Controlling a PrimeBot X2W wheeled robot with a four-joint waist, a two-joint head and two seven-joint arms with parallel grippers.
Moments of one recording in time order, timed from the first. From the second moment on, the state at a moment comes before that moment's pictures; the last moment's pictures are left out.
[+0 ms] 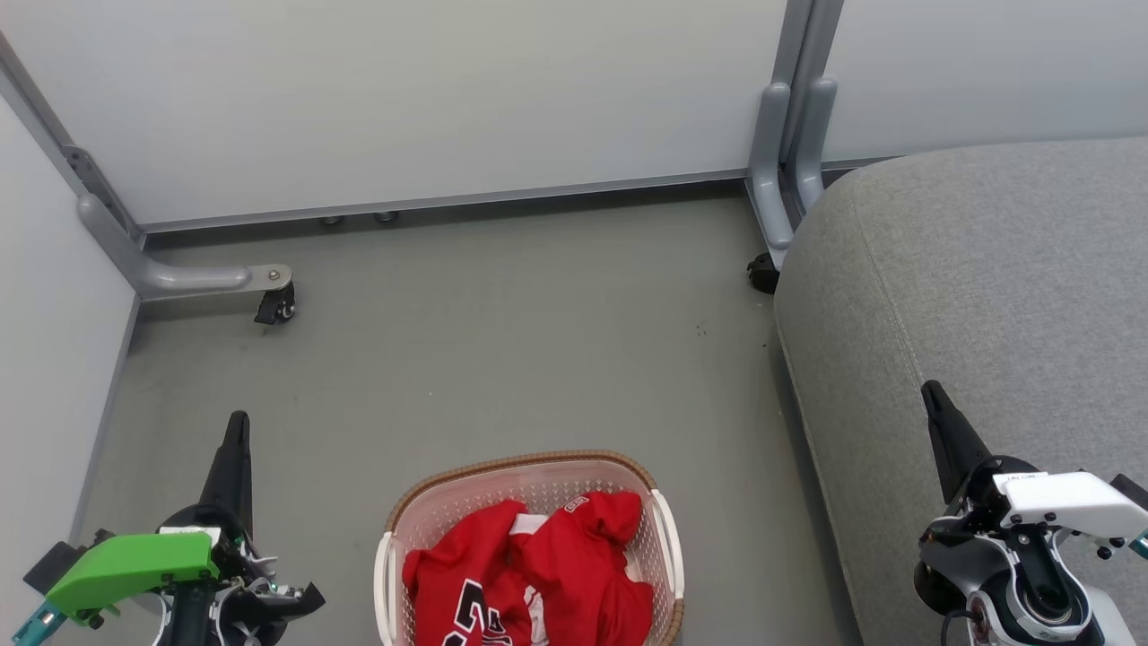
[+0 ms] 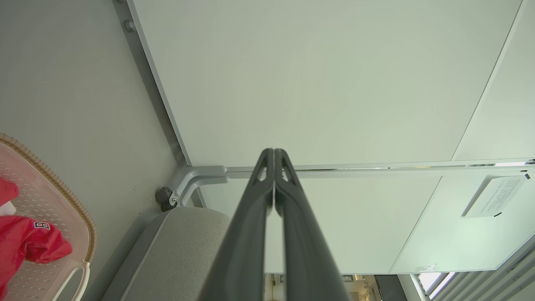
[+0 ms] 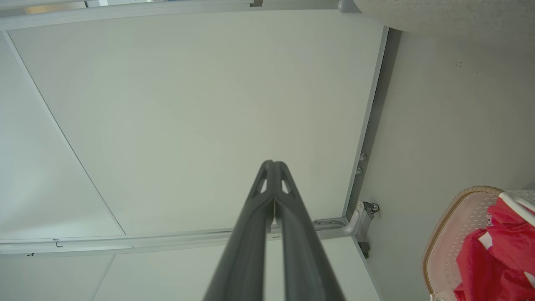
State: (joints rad) left arm -0.10 0.05 0.11 0.24 -1.61 -0.13 0.11; right arm -0.11 -0.05 -0.11 0.24 1.61 0.13 0.11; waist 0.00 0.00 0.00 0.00
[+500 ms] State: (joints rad) left arm -0.10 0.05 0.11 0.24 -1.61 -0.13 0.11; right arm -0.11 -0.05 -0.11 0.24 1.61 0.13 0.11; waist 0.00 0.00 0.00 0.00
